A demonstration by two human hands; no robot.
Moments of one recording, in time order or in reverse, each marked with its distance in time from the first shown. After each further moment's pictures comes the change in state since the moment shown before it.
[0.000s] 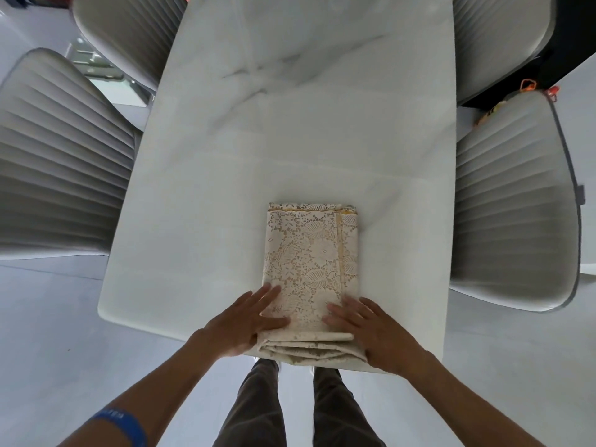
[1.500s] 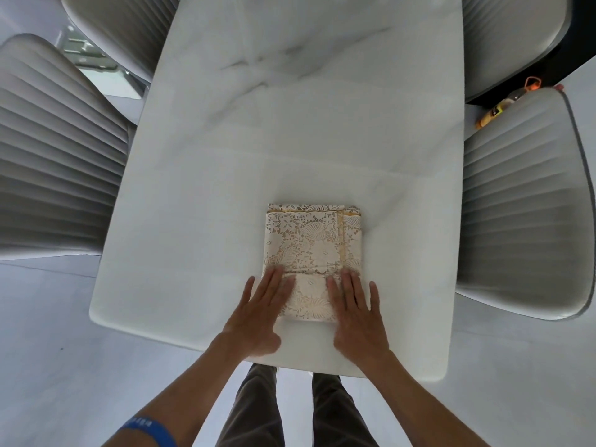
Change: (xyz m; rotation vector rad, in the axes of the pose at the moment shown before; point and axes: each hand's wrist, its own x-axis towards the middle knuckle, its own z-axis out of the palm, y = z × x) left_hand 0.035 0.025 0.004 0.027 0.140 -0.324; right_hand 0.056 -0.028 0.023 -0.113 0.091 0.600
